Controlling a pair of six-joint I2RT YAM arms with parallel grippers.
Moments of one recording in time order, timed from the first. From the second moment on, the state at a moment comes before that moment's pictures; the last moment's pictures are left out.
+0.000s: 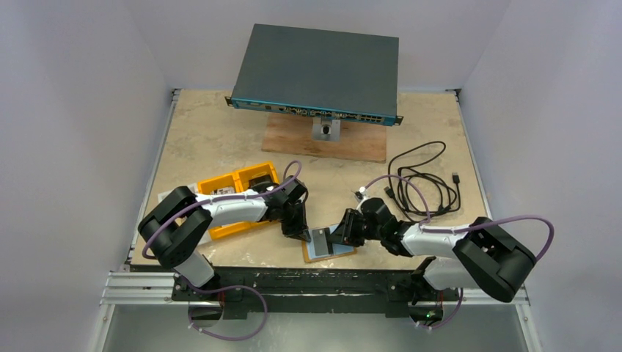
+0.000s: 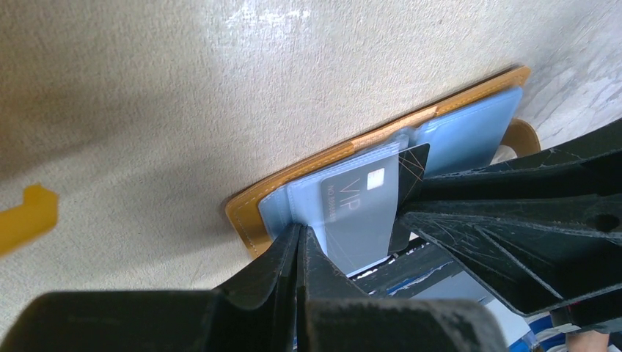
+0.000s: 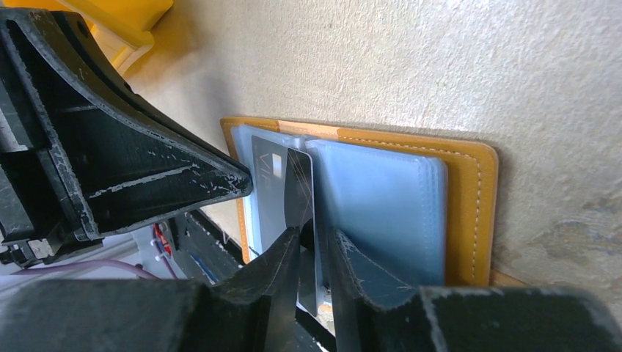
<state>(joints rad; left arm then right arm) -0.83 1.61 0.79 -0.33 0.26 -0.96 0.77 1.28 0.26 0.32 -0.26 1.05</state>
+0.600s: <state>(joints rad) -0.83 1.62 0.81 -0.37 0.25 -0.96 0.77 1.20 0.26 0.26 -0.24 1.05</state>
